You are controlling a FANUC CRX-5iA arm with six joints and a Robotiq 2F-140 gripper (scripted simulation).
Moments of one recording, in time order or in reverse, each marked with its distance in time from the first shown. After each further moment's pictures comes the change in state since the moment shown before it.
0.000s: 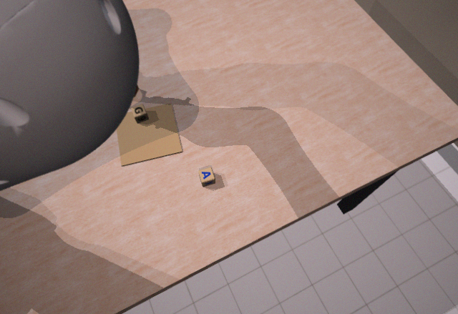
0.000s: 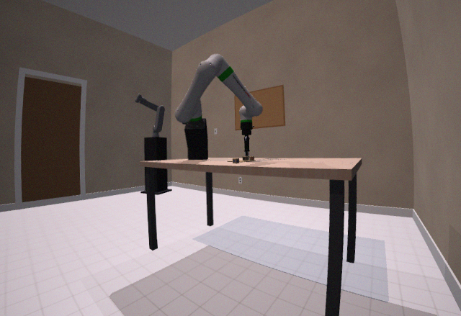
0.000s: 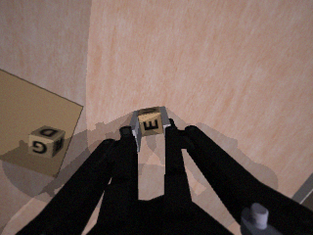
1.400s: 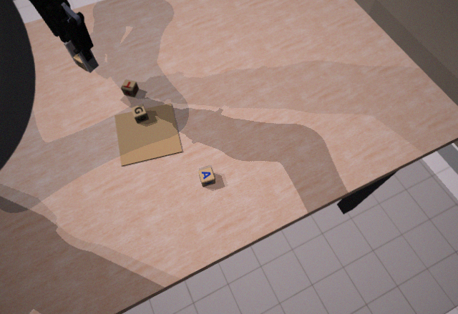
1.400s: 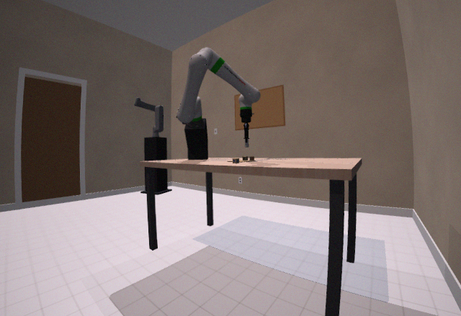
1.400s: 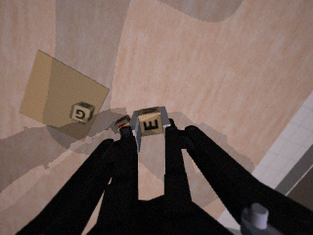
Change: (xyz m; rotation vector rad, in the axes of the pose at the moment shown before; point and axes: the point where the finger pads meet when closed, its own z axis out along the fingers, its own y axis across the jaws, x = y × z) arm 0.000 -0.010 -0.100 0.001 0.000 -0.057
